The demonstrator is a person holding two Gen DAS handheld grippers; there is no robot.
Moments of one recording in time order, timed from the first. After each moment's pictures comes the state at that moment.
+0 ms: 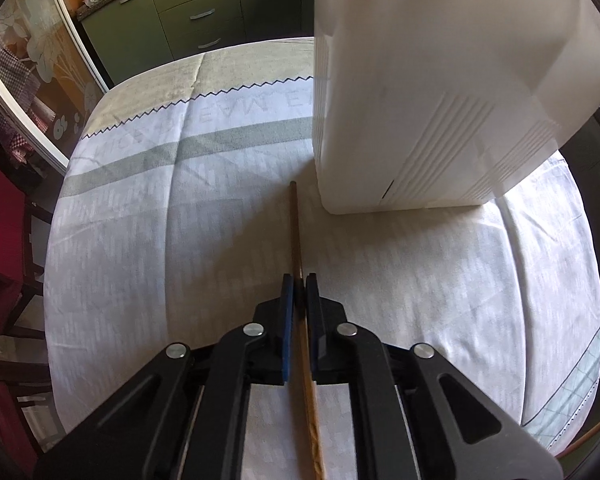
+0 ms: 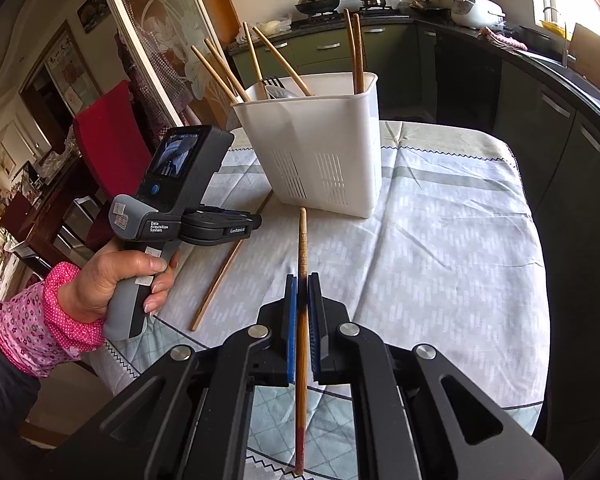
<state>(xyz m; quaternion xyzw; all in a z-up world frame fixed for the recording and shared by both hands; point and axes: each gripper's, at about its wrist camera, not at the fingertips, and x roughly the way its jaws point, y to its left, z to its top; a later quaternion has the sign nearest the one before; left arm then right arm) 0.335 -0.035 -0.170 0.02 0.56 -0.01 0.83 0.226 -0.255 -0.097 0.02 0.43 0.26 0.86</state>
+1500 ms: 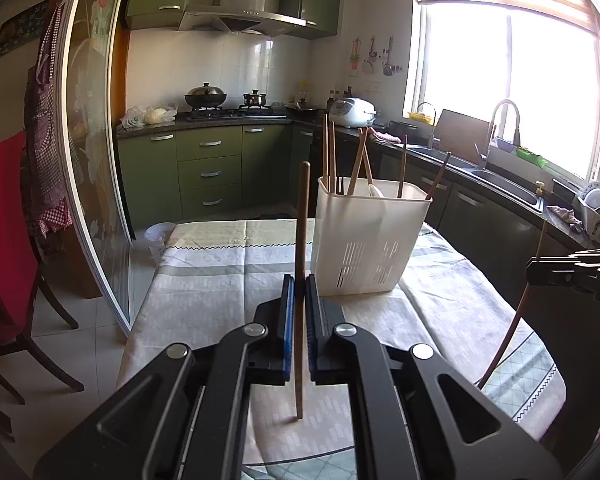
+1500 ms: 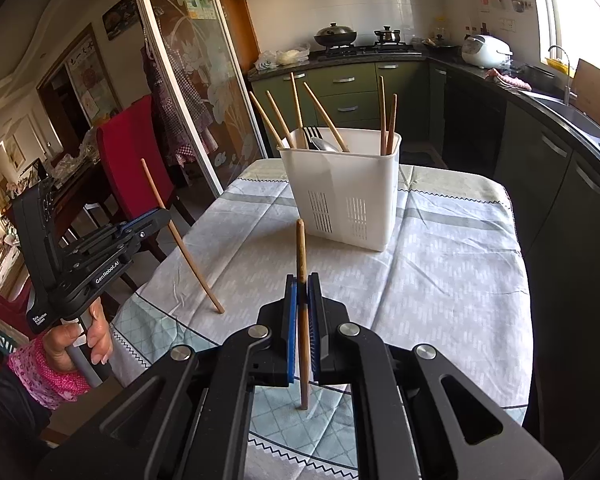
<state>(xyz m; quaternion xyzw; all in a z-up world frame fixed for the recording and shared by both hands) 0.147 0.015 -0.047 -0.02 0.25 -0.04 0.97 0.184 -0.253 -0.048 0.00 0.37 0.28 0.88</state>
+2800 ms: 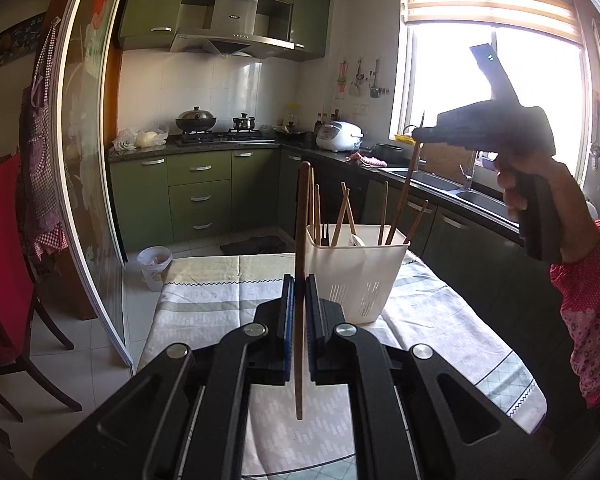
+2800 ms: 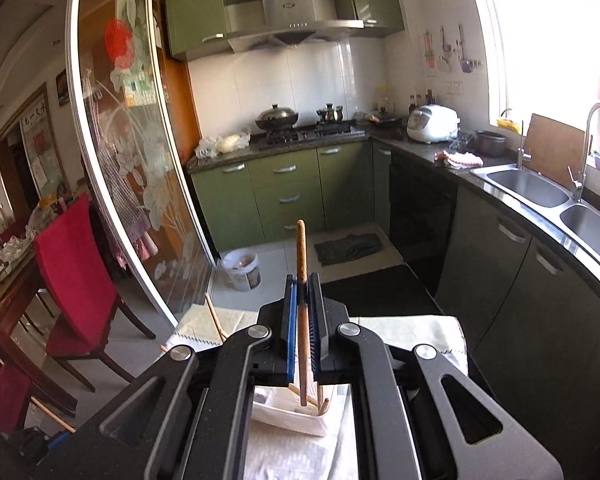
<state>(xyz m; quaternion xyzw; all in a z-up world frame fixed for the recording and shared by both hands) 0.136 0.013 -0.003 -0.02 0.21 -0.07 0.97 0.351 -0.235 0.067 0.03 0.28 0.18 0.94</state>
